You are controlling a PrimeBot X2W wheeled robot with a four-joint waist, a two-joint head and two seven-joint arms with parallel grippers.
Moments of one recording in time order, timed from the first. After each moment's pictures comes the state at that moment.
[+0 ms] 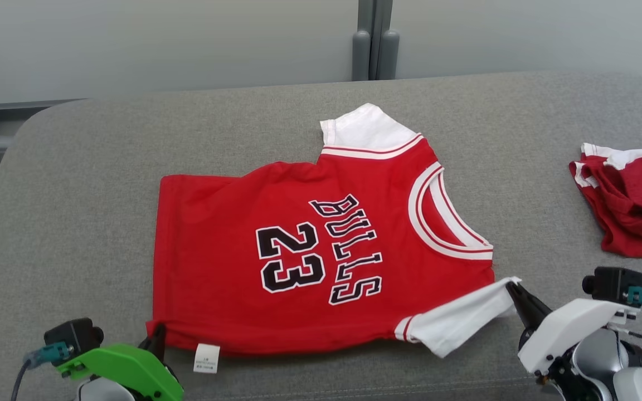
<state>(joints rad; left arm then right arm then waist) 0.01 0.34 -0.32 0.10 -0.93 0.27 0.19 0.02 -0.05 -0.07 0.03 0.53 0.13 0.40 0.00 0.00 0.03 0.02</state>
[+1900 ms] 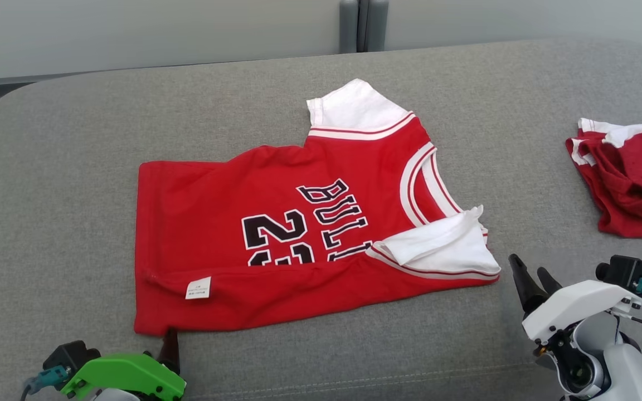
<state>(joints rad) -0.03 0.20 -0.25 0.30 -1.06 0.28 0.10 -0.17 -0.06 -0.12 0.36 0.62 0.13 0.19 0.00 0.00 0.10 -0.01</state>
